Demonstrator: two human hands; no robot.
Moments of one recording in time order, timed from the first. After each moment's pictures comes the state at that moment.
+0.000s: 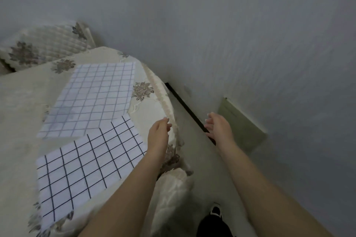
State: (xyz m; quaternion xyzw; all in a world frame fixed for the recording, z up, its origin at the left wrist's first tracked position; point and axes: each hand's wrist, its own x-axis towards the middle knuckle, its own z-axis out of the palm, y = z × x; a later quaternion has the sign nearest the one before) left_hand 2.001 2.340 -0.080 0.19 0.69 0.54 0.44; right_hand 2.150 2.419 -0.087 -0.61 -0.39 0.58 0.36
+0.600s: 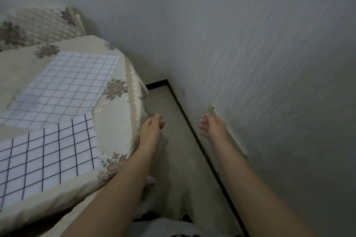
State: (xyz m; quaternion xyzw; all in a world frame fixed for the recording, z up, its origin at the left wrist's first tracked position) left_hand 2.099 2.459 -0.104 0.13 0.71 0.57 0.38; right_hand 2.248 2.556 -0.104 -0.58 -0.43 0.61 0.32
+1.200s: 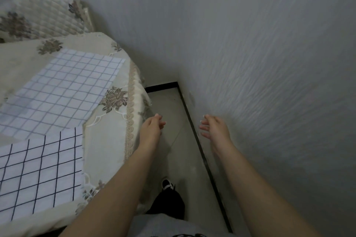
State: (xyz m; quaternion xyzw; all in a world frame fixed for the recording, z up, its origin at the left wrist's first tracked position) left_hand 2.041 2.567 -0.136 0.05 0.72 0.59 0.37; right_hand 2.184 2.680 -0.136 -0.56 -0.46 0.64 0.27
